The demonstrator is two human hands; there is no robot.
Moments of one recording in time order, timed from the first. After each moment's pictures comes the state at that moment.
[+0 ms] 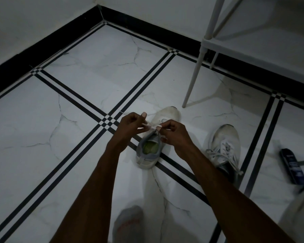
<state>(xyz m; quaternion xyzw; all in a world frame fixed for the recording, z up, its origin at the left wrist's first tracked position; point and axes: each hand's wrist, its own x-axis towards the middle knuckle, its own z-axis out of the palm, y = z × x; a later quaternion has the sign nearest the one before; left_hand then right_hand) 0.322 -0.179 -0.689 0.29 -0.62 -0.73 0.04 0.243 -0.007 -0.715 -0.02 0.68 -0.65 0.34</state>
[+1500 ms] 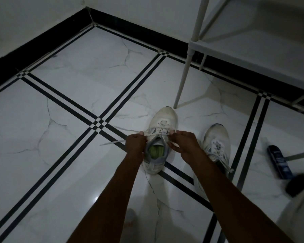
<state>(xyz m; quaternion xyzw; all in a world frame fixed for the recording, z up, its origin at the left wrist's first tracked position) 0.305 -0.114 -0.741 0.55 -0.54 -0.64 0.03 0.229 0.036 -0.727 0.20 0.62 -0.68 0.34</state>
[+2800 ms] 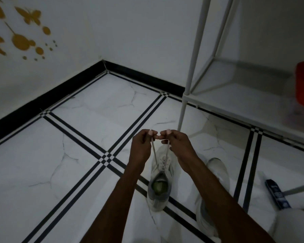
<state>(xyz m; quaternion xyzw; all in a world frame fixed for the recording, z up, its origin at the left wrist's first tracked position) 0.273 -0.128 -0.615 0.26 -0.70 -0.64 0.18 0.208 0.000 -0.591 -0.07 0.71 -0.64 0.26</state>
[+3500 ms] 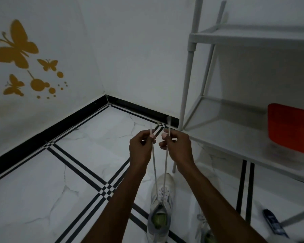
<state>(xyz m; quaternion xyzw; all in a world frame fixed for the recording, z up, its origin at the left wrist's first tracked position) 0.236 -0.132 -0.496 0.22 -0.71 -0.61 0.28 0.179 -0.025 -0.482 -0.12 0.75 -0.65 0.05</state>
